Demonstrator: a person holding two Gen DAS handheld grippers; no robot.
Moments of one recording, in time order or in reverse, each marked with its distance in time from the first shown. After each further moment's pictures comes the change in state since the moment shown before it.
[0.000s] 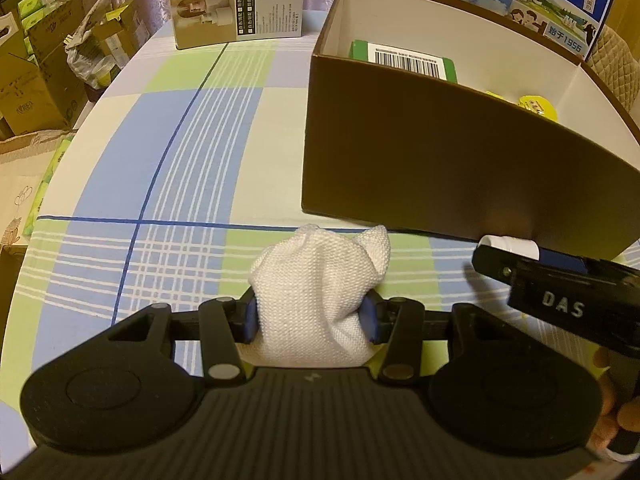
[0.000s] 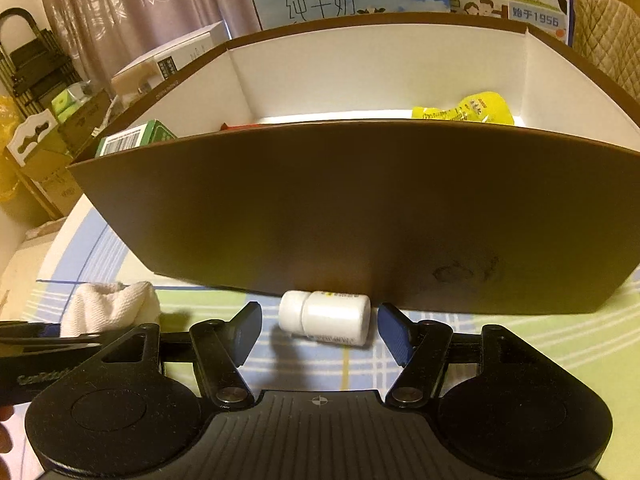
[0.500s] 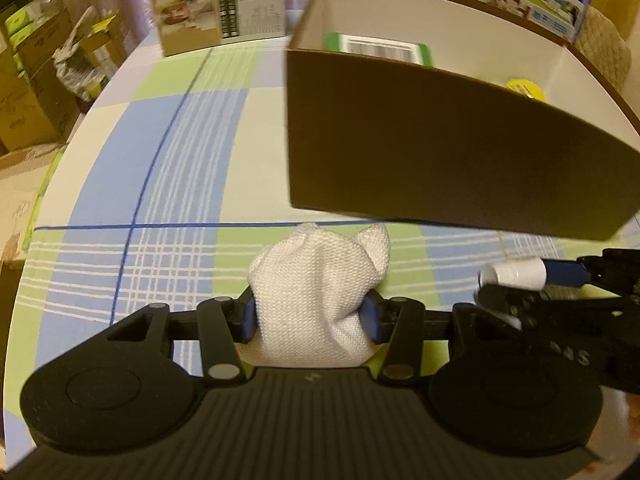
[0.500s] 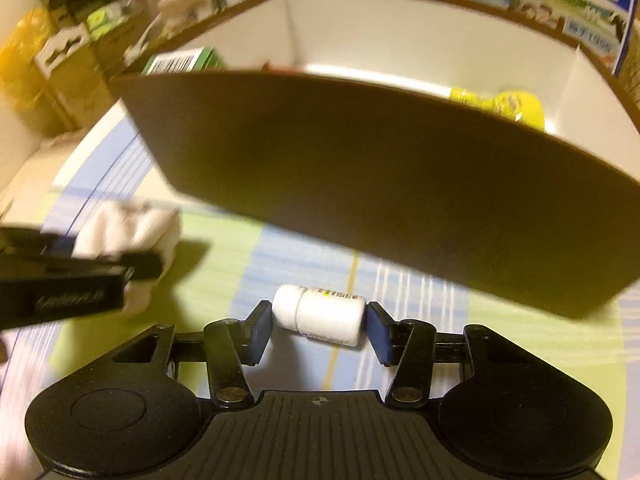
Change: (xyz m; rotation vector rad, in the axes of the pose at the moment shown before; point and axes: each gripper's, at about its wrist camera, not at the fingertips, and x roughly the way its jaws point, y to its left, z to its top) left arm -0.001 -0.010 -0.005 0.072 0.001 -0.008; right arm -0.014 0.004 -0.007 -0.205 0.186 0.030
